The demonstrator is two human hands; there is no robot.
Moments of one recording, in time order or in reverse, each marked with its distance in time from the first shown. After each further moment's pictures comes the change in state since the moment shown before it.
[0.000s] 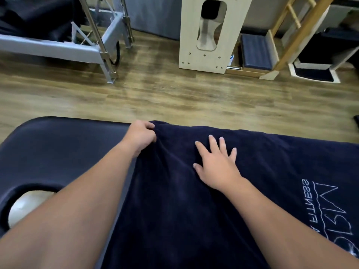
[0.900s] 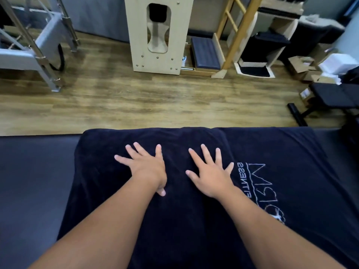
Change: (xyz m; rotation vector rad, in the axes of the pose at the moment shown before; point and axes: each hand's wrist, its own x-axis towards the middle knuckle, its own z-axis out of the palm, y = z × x) left_hand -0.098 0.038 0.153 1.372 -0.350 0.160; right_hand -0.065 0.118 0.015 0.122 -0.036 0.269
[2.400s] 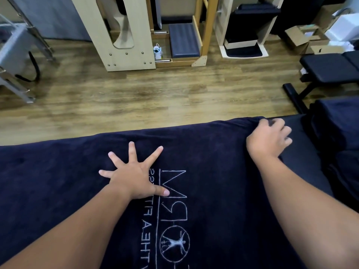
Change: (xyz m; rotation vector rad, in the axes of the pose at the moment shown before) left_hand 0.008 0.282 -0.029 -0.205 0.052 0.081; right_hand 0.099 0.426 -0.099 0.102 0.635 0.615
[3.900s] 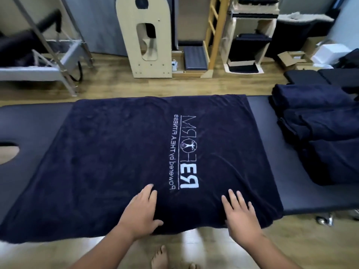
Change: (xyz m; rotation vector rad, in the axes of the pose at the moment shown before) left_hand -0.333 -0.099 0.250 0.106 0.205 0.263; right_hand -0.443 0.239 -0.104 -0.323 -0.595 -0.672
